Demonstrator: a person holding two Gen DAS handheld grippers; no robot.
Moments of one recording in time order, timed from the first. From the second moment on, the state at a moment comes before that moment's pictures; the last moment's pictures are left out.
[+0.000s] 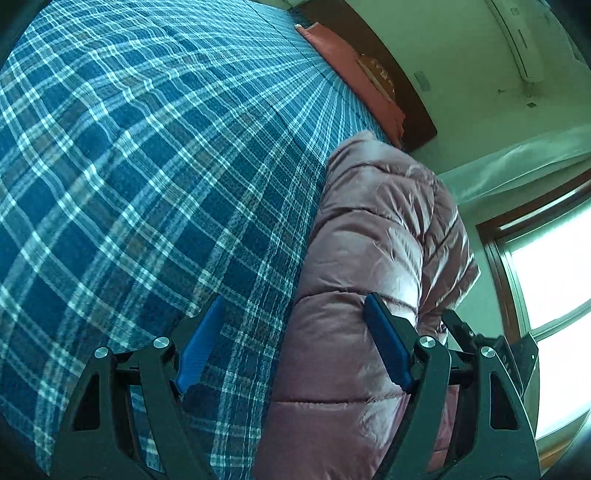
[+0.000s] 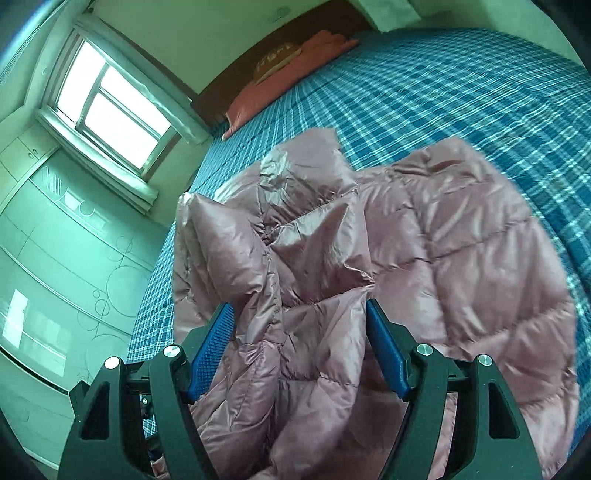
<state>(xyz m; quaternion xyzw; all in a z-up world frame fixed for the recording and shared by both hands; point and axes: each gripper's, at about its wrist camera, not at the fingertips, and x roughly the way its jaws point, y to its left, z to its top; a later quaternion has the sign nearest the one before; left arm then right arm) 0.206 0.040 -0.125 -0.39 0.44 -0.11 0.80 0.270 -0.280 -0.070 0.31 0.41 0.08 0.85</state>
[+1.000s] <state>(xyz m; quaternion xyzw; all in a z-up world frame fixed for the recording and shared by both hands) 0.202 -0.048 -0.121 -0.36 0.47 -0.19 0.78 0.204 -0.423 -0.085 0.36 0.38 0.00 0.85</state>
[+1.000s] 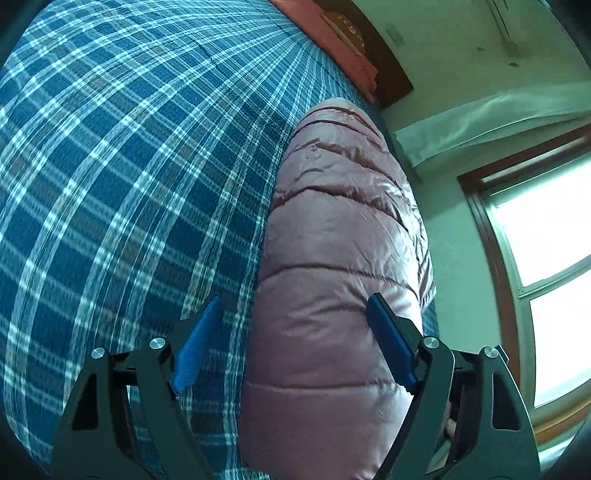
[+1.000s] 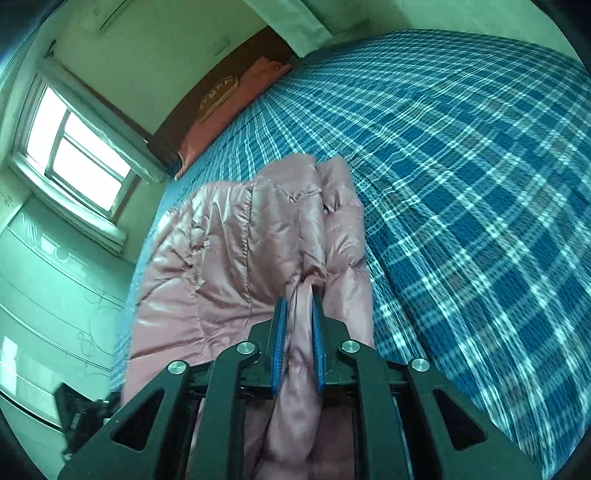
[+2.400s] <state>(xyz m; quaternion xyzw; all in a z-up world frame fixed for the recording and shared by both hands) 0.219 -0.068 -0.111 -0.29 0.49 -0.20 0.80 0.184 -0.415 -0.093 0.33 0.41 0.00 0.85</state>
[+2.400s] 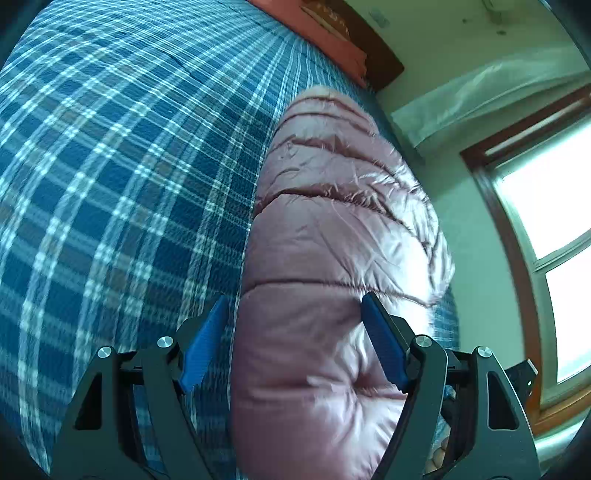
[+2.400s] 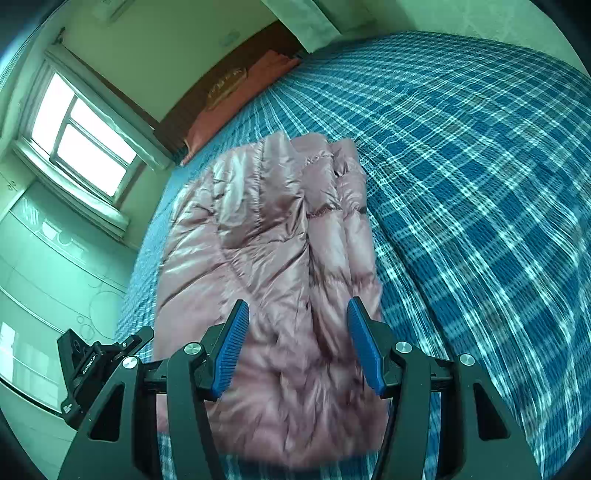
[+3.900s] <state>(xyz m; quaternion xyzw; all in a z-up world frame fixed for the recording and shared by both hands) 0.310 -0.079 -0.144 -0.34 0.53 -0.21 0.75 0.266 -0.463 -0.136 0.39 0.40 0.01 0.83</state>
